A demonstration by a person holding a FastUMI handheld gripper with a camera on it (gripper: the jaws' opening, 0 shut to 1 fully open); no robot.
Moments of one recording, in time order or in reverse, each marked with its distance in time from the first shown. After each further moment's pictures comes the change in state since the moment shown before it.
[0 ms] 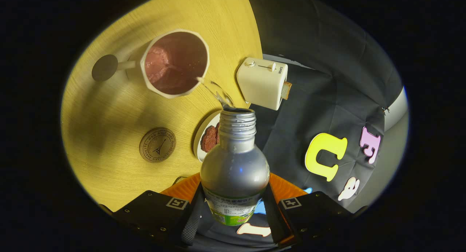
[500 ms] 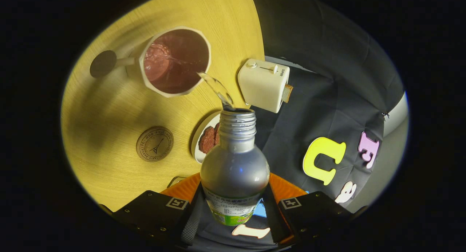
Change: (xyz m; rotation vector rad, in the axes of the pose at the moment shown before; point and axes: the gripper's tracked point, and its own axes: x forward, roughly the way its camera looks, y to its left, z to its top) arm 0.002 -0.003 0.001 -0.032 -0.010 -0.003
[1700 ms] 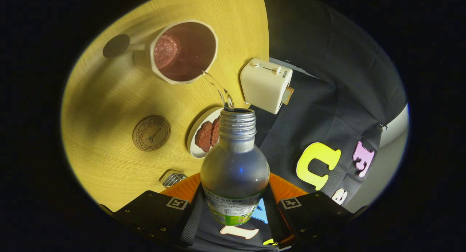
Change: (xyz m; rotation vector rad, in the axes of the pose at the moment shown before) arm 0.000 -0.008 -0.006 -0.090 0.014 -0.021
